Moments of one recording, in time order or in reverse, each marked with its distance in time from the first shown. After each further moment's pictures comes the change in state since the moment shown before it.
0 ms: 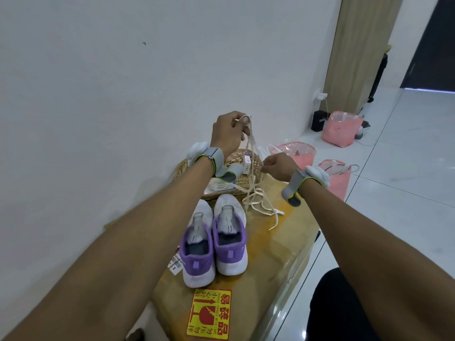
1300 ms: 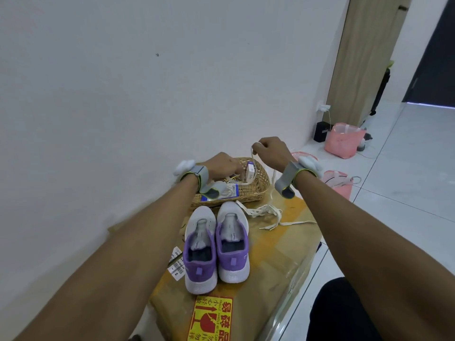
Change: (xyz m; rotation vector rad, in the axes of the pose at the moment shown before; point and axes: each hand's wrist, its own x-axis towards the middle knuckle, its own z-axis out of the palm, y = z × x) left_hand -0.029 -0.016 -0.038 0.370 -0.483 -0.336; right_hand -0.005 -0.074 -0.026 0.122 0.161 -0.168
